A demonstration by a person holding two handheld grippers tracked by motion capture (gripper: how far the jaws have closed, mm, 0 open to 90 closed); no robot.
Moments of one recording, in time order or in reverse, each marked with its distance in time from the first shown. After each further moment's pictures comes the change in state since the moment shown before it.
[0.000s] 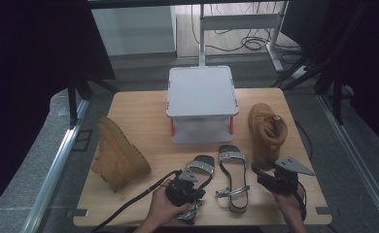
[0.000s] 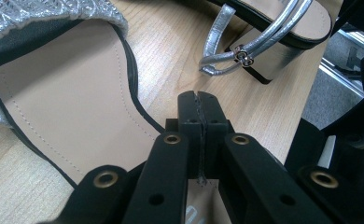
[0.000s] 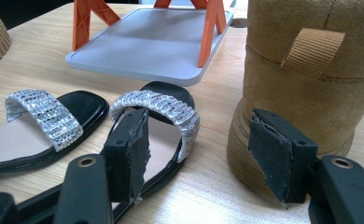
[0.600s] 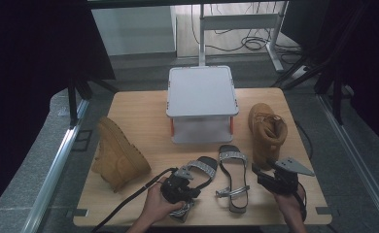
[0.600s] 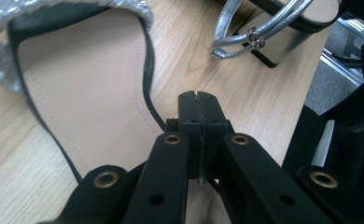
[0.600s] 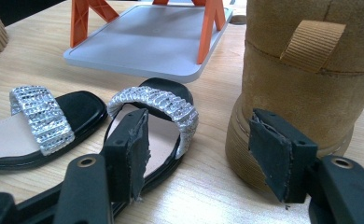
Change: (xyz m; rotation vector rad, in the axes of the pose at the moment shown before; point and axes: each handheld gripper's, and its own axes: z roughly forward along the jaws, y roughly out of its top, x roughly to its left) left arm 0.015 -0.003 -0.012 0.053 -0.021 -0.007; right arm -0.001 -0.002 0.000 0.009 -0.001 0.002
